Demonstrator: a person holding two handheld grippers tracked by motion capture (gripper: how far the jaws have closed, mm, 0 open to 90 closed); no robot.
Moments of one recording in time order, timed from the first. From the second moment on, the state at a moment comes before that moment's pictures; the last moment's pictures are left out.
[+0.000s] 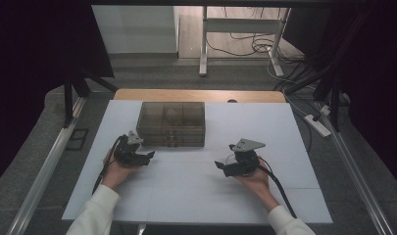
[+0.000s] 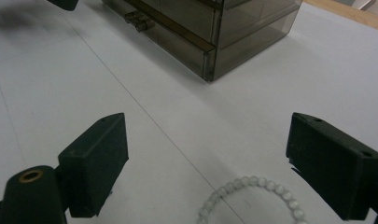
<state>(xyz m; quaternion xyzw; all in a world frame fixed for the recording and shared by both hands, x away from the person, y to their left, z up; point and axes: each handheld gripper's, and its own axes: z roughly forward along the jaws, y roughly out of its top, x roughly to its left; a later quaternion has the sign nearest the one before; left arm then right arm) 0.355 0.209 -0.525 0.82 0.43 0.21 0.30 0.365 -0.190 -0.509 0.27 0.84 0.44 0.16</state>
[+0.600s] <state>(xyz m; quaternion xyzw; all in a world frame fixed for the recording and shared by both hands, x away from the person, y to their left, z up) 0.358 0.205 -0.530 0.83 0.42 0.22 0.29 0.367 -0.183 -0.509 0.26 0.84 0.44 0.16</state>
